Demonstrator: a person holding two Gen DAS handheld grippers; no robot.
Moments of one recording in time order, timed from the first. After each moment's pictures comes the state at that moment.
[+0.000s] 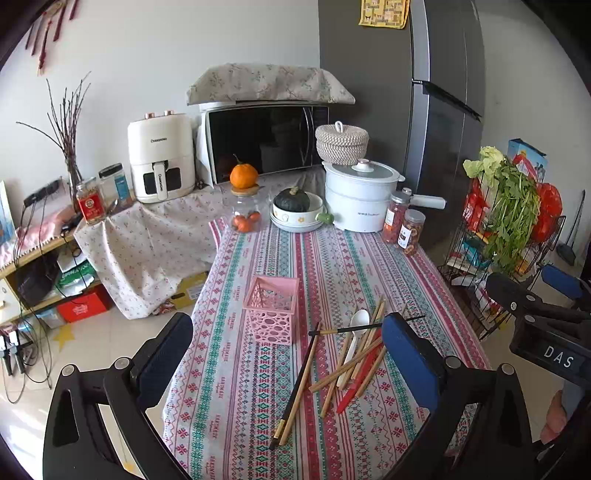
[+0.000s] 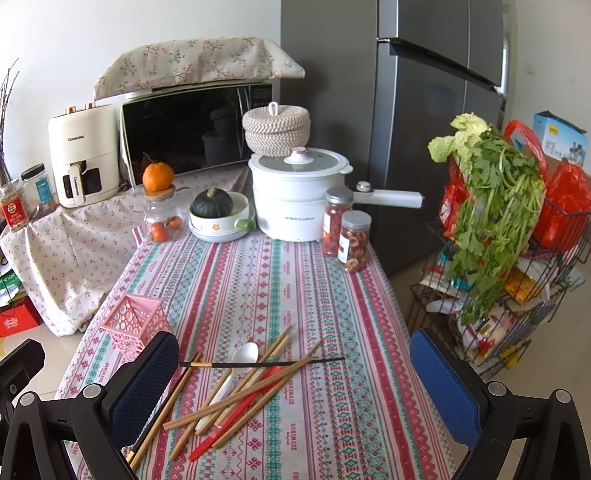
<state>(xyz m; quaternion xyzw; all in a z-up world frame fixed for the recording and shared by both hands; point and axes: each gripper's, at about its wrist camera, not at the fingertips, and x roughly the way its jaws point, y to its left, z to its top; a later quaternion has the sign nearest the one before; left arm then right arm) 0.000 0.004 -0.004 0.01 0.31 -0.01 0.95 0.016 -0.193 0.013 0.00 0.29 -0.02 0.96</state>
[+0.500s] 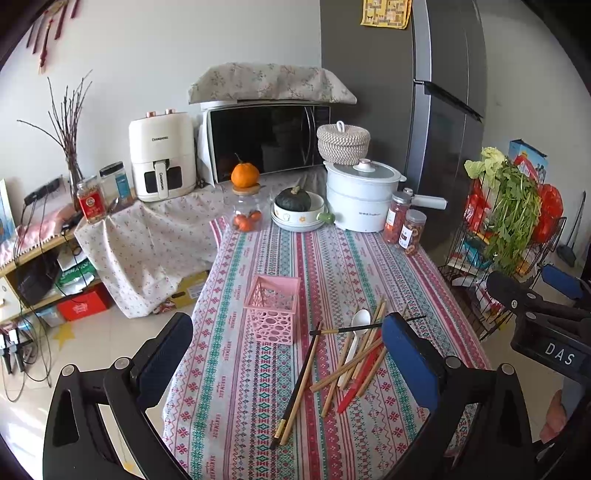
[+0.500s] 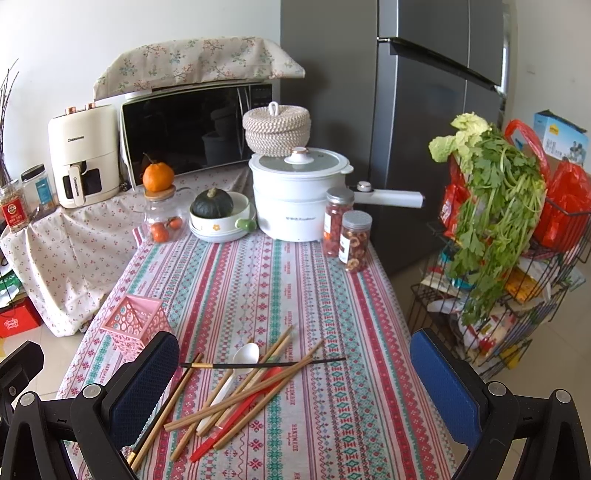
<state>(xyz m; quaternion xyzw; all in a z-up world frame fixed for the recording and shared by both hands) -0.001 0.005 -0.006 0.01 0.30 -0.01 0.95 0.017 -0.193 0.013 0.00 0.29 -0.02 0.96</state>
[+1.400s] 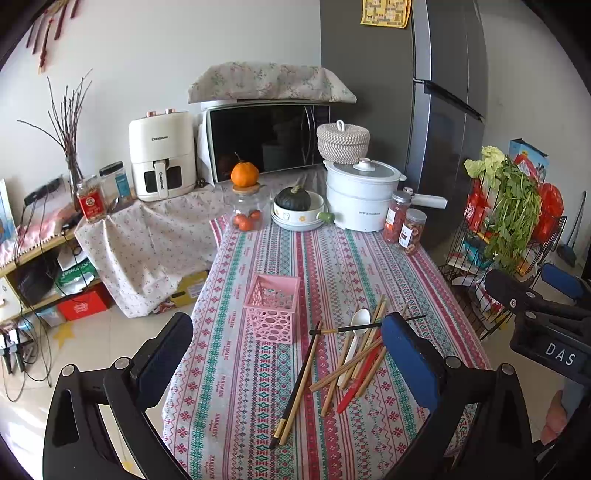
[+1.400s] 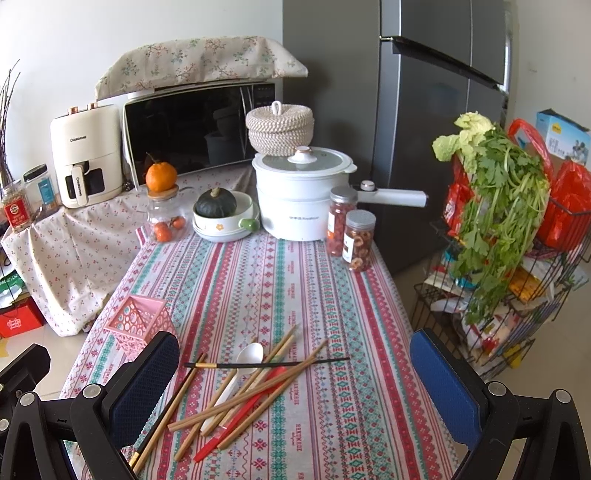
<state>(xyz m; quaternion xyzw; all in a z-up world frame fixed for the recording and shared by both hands) -0.001 0.007 -0.007 0.00 0.30 -0.01 0.95 0.018 -0.194 0.014 0.00 0.30 -0.02 0.95</state>
